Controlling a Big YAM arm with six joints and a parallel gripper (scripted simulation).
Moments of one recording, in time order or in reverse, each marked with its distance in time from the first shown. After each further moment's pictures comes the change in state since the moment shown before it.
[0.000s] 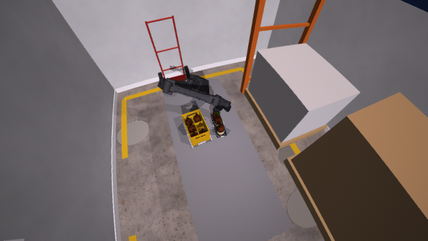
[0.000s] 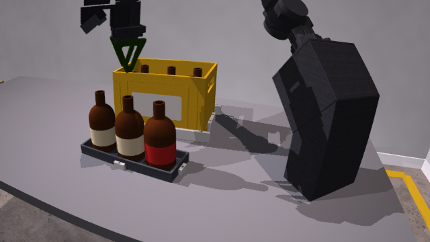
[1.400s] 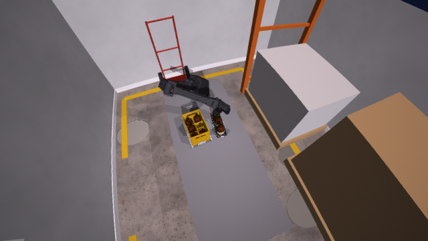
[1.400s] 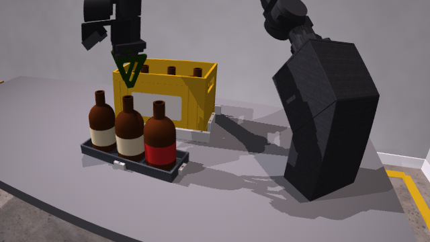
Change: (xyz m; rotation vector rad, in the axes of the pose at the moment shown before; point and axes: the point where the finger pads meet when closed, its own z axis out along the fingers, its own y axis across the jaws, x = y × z) arm 0.004 -0.002 0.035 0.001 0.012 0.008
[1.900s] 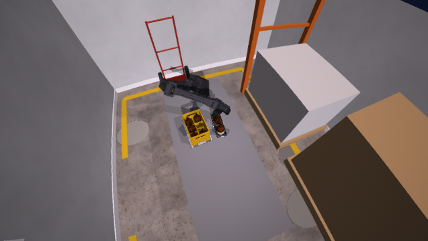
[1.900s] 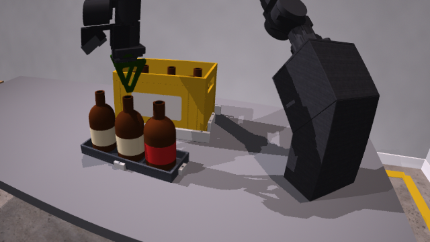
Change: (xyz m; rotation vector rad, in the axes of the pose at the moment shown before) arm -0.002 0.001 0.010 0.001 -0.006 -0.006
